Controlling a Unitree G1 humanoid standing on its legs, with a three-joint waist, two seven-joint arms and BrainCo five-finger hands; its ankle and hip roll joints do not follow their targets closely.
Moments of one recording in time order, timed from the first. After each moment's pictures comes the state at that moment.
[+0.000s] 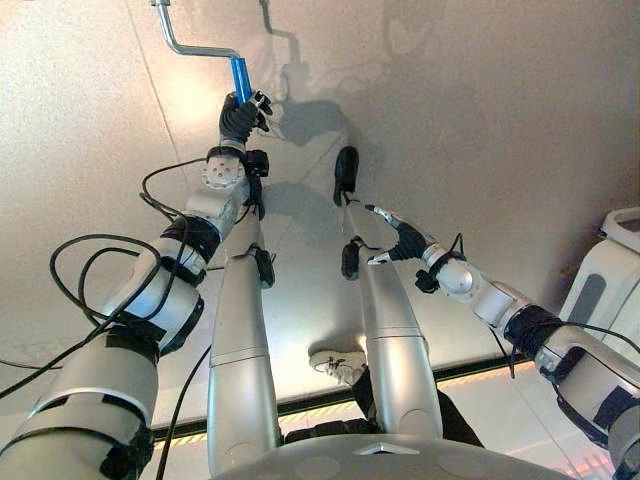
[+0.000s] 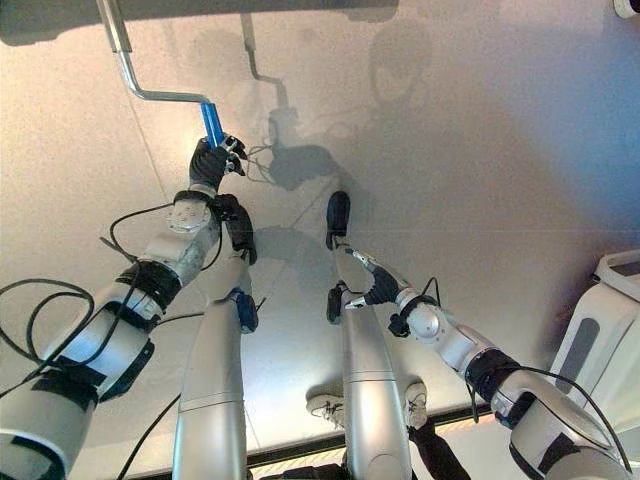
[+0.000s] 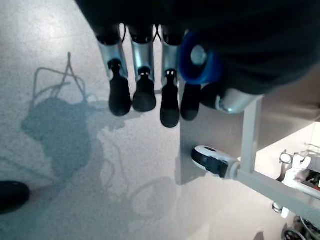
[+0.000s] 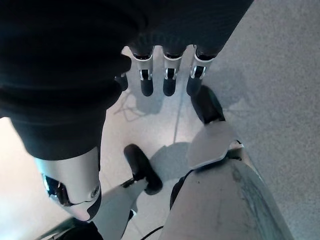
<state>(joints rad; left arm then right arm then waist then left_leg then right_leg) -1.01 0.49 -0.60 0.94 -0.79 -0.27 0.24 -0.54 -0.65 0.79 0.52 0.03 -0.27 -0.16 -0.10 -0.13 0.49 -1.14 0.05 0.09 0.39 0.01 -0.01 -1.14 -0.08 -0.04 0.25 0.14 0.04</state>
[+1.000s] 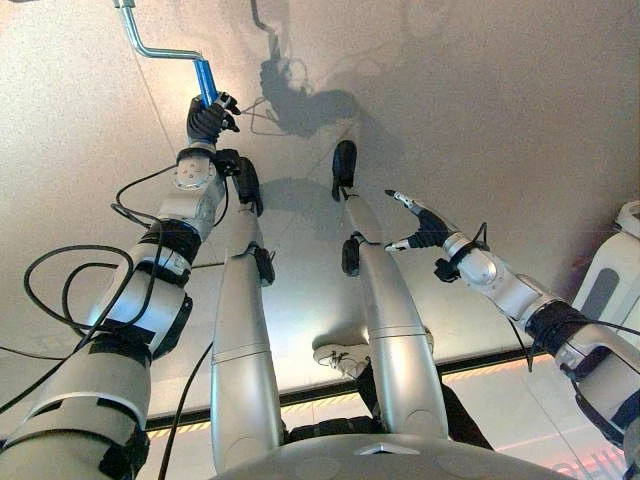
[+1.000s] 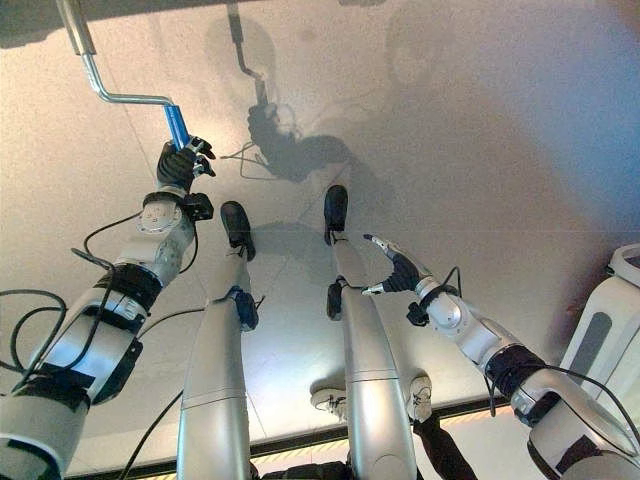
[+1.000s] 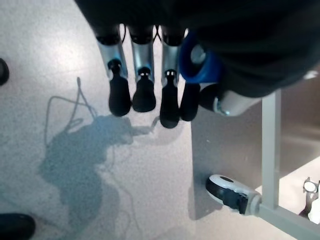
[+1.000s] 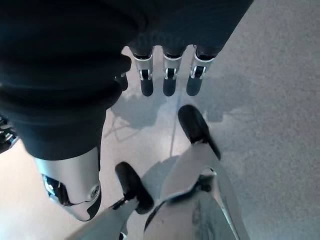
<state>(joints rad) -0.97 0.52 -0.45 0.97 -0.76 -0.25 0.22 -0.51 -0.73 0.74 0.48 0.04 -0.28 -0.14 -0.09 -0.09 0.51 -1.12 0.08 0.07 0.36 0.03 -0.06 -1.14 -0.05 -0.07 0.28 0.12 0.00</state>
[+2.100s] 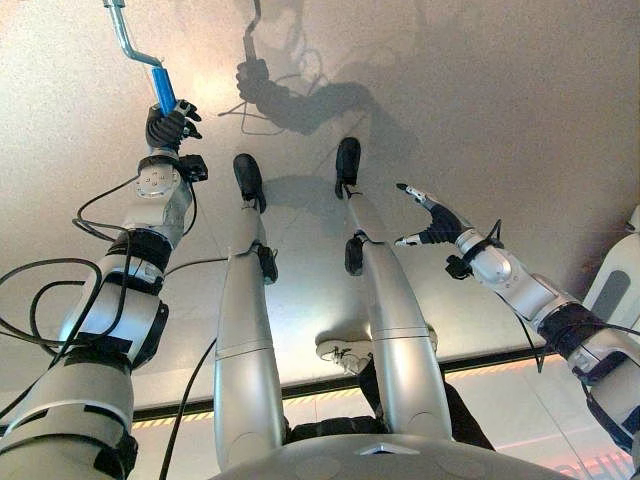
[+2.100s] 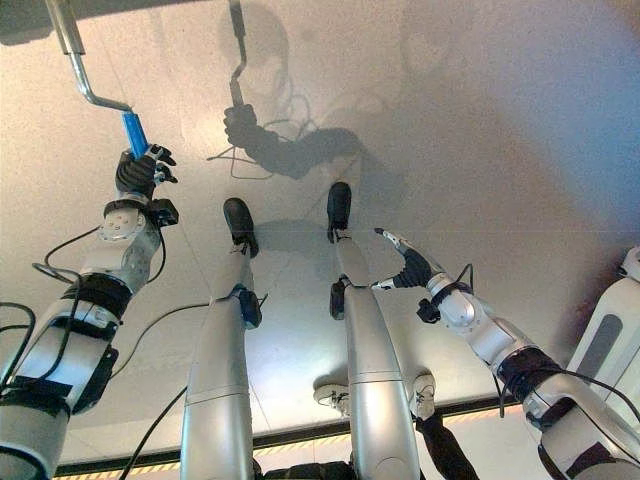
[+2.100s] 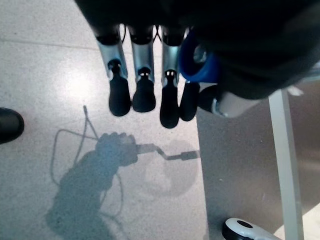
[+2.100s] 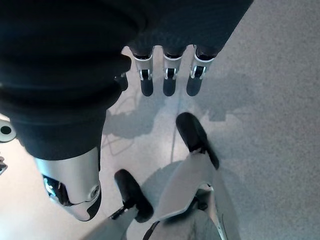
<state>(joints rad) -0.90 0.61 -0.36 0.96 -0.76 -0.24 0.21 -0.48 -0.77 0.66 0.44 0.04 -0.28 -0.12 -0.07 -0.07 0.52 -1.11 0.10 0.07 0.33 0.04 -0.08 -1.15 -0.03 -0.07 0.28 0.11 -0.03</state>
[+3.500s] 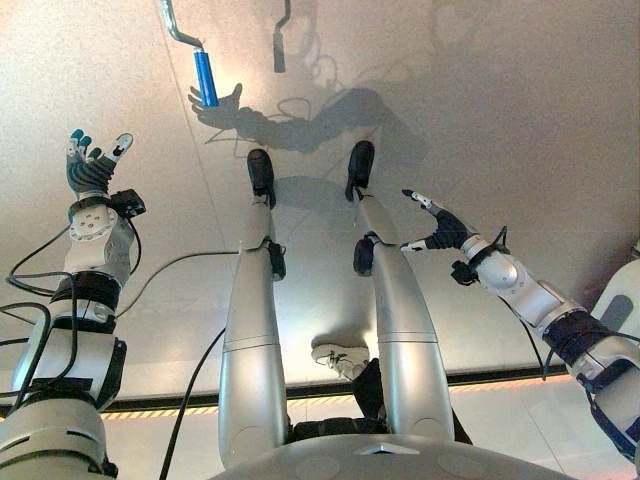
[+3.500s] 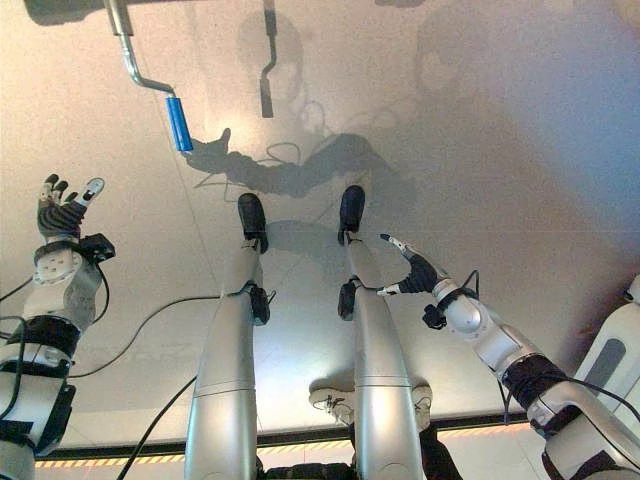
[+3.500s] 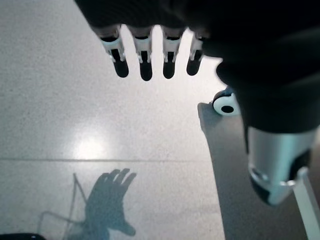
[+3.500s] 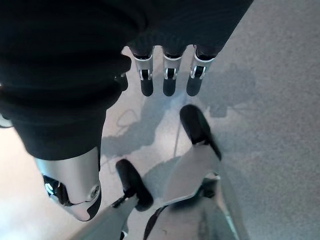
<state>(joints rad) -0.67 0.76 -0.18 0.92 -0.78 -0.25 0.28 -0.45 -0.78 0.62 0.44 0.04 -0.28 -0.09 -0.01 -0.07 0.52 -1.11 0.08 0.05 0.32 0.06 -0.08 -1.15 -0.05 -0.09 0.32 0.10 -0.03</state>
